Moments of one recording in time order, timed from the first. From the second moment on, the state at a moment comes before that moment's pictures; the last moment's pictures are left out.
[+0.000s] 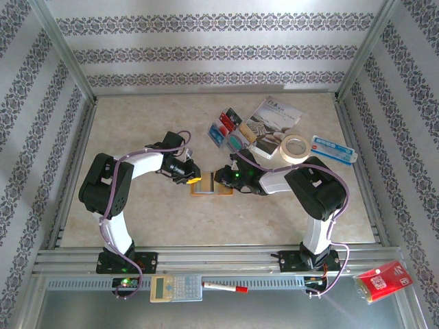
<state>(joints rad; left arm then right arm) -0.33 1.83 1.04 -0.44 0.58 -0.63 0.61 1.85 0.77 0.35 -0.42 1.02</state>
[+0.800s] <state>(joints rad) -0.33 1.84 1.06 -0.45 0.58 -0.62 0.61 1.86 0.79 0.33 -0.44 0.98</state>
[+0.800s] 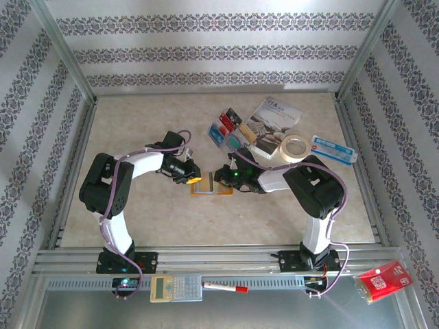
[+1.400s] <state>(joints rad) -0.41 1.84 1.14 -0.47 0.58 -0.61 0.59 1.79 0.76 0.29 -0.39 0.94</state>
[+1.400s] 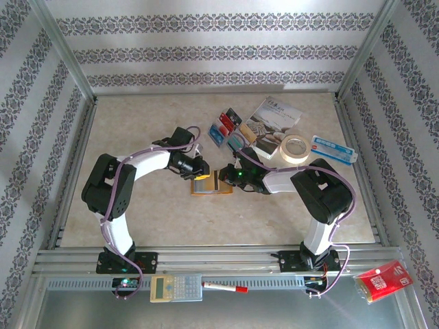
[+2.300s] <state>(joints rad) -0.41 1.89 1.14 -0.50 0.53 -0.59 0.60 1.77 0.73 0.36 -0.43 0.96</state>
